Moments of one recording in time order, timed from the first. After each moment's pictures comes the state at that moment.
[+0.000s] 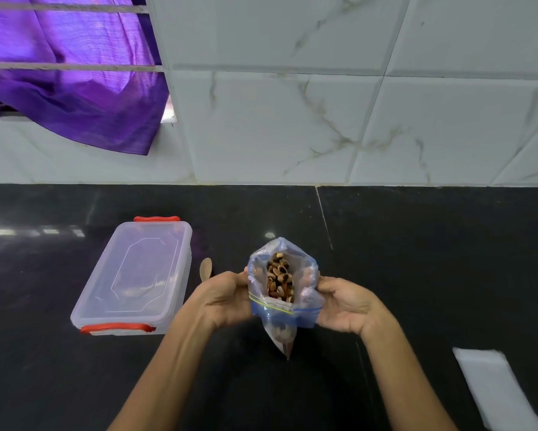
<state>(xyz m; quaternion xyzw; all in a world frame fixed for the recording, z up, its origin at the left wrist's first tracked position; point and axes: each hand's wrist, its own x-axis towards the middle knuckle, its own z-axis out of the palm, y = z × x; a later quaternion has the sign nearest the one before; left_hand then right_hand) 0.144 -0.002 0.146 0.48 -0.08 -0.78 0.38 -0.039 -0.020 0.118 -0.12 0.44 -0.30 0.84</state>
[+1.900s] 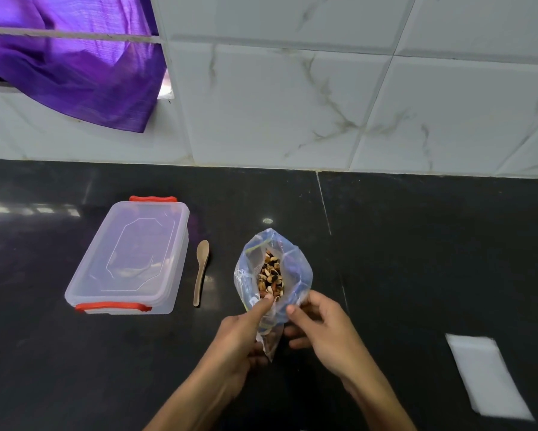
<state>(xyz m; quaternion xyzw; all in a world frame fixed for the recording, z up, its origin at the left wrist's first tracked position) 0.123 0.063 0.121 0.64 -0.16 -0.69 0.29 -0.013 0.057 0.127 -0.47 0.59 -0.27 0.60</state>
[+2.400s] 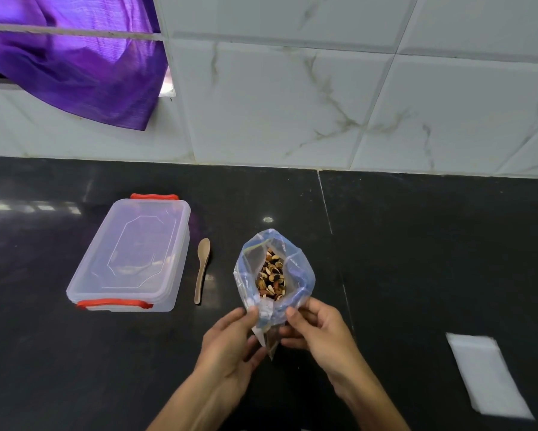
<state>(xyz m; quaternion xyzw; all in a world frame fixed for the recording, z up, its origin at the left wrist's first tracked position) 0.122 0.072 0.125 0.61 0.04 -0.67 0.42 -0.009 0.060 0.111 -0.38 0.59 -0.31 0.65</state>
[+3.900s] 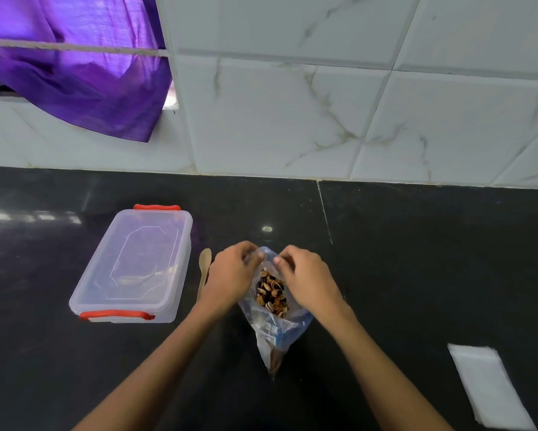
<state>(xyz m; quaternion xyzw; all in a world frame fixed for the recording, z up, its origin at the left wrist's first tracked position) 0.151 -0.028 0.096 0.69 -0.60 -0.30 0.28 0.008 -0.031 0.105 -0.73 0.61 -0.18 0.24</state>
